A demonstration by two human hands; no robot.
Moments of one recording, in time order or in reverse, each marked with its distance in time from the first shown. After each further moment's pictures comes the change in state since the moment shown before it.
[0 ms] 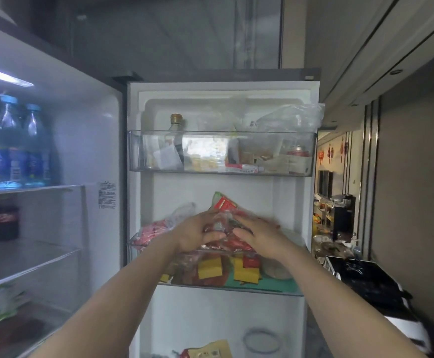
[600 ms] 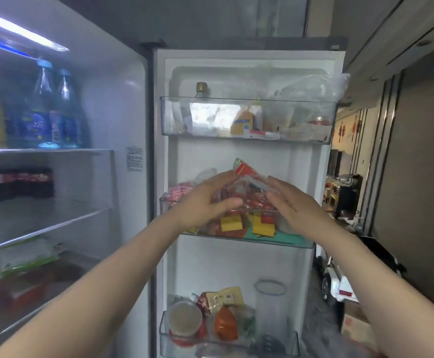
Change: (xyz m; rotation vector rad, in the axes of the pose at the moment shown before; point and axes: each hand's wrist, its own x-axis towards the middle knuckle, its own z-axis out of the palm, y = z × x) left_hand -0.098 0.034 -0.018 -0.214 0.219 0.139; right_hand -0.096 -0.060 -0.022 0.117 0.193 -0.024
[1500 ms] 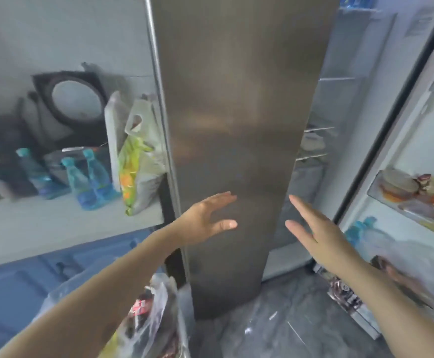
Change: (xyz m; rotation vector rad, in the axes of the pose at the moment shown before) left_hand -0.675 0.225 -0.043 0.240 0.211 -0.955; right_hand -0.414 -0.285 0.190 0.490 -0.668 -0.353
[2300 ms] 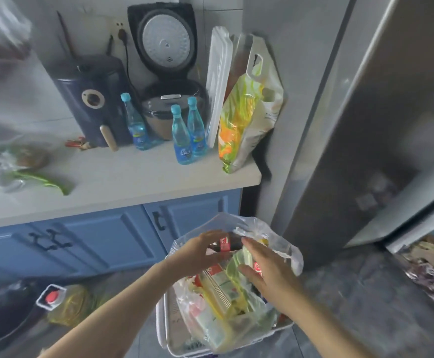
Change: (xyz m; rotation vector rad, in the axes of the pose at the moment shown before) left_hand -0.255 -0.235 -0.084 -0.035 -0.141 -0.440; right_hand -0.033 -0.189 0.363 0.007 -0.404 -0.054
